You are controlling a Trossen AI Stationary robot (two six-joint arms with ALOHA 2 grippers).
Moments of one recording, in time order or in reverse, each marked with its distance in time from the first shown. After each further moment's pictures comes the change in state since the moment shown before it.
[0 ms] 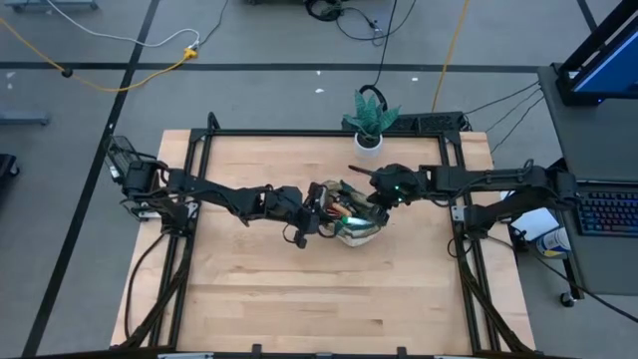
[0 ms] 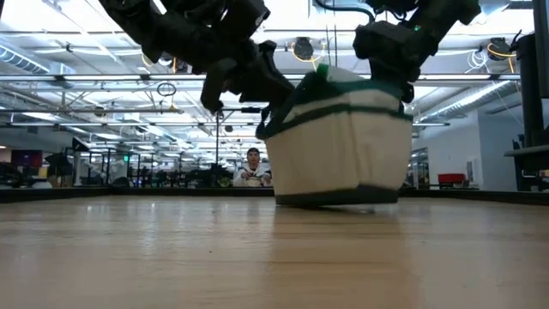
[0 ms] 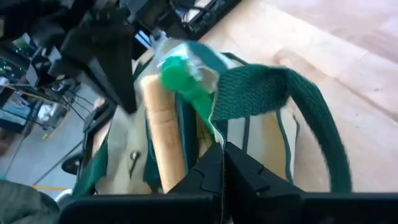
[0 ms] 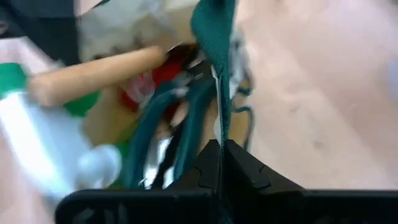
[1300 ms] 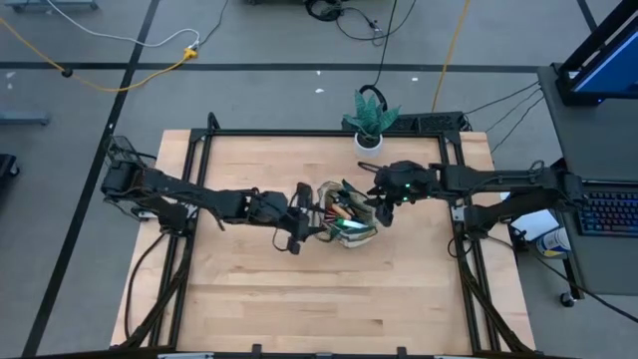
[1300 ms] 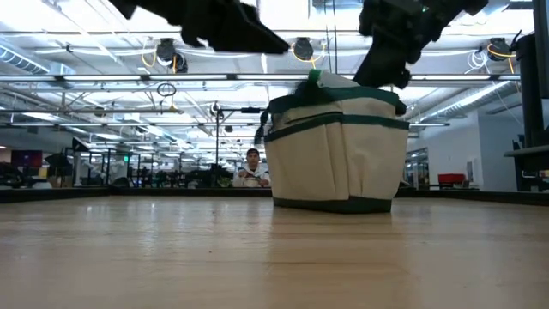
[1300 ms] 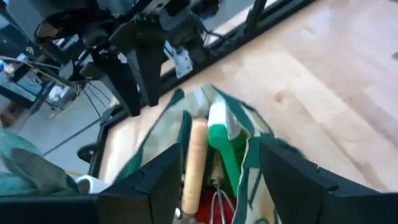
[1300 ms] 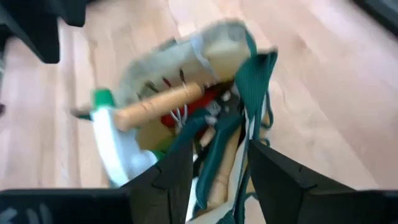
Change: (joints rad) left arm -0.105 -0.165 0.018 -0.130 -0.138 -0.189; right arm 0.013 -0.081 0.001 0.056 -0.045 -0.068
